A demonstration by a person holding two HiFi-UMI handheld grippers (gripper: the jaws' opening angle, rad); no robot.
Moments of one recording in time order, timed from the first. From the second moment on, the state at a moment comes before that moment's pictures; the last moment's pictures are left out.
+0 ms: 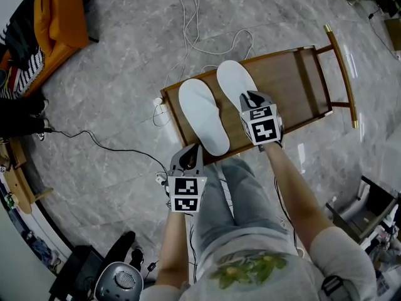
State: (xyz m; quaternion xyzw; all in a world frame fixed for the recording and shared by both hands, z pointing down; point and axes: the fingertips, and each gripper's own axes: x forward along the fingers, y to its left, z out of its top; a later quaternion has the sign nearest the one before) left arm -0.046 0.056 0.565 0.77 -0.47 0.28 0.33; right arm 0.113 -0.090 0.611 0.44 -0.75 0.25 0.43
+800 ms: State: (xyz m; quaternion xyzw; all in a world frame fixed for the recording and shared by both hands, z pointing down) left arm -0.056 0.054 0.566 0.77 -0.48 0.27 0.33; right arm 0.087 -0.060 0.610 0.48 -0.68 0.42 0.34
